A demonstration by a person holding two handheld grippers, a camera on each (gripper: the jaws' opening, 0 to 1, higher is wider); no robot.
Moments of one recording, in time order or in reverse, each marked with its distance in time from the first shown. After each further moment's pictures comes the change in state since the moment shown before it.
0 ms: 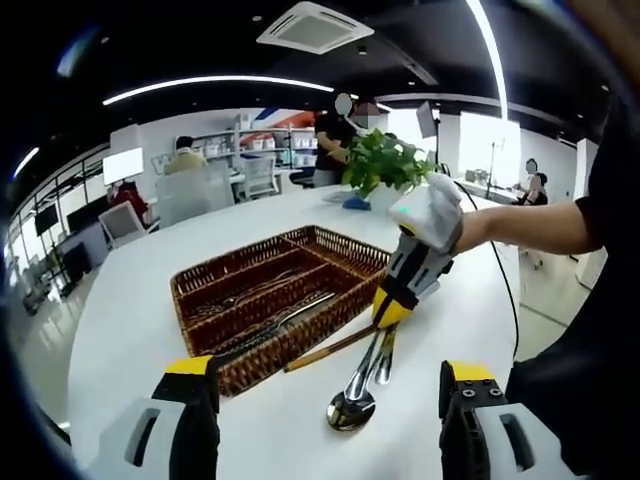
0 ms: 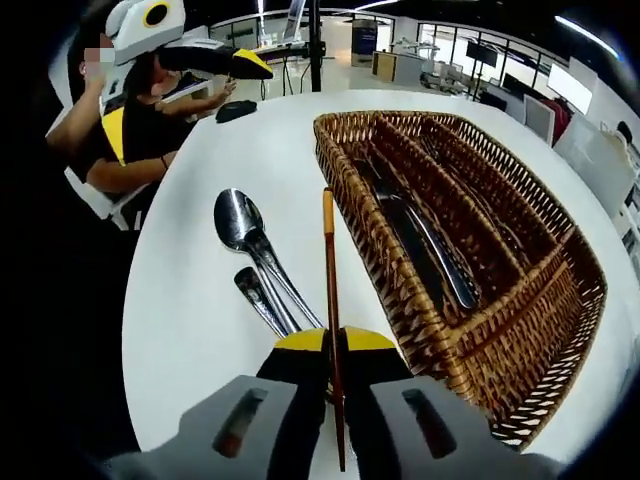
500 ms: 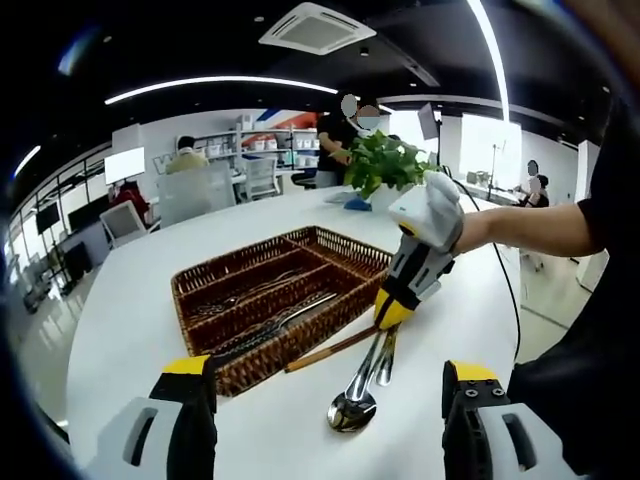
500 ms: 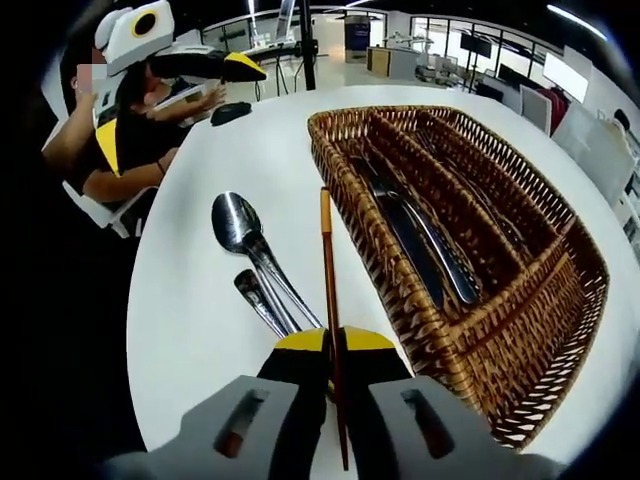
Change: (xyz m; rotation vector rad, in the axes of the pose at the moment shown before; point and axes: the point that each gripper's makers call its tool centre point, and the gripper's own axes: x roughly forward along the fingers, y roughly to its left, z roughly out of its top) left arm 0.002 0.001 -0.001 -0.008 -0.004 -0.001; right arm 0.000 -0.001 0.000 0.020 0.013 -0.007
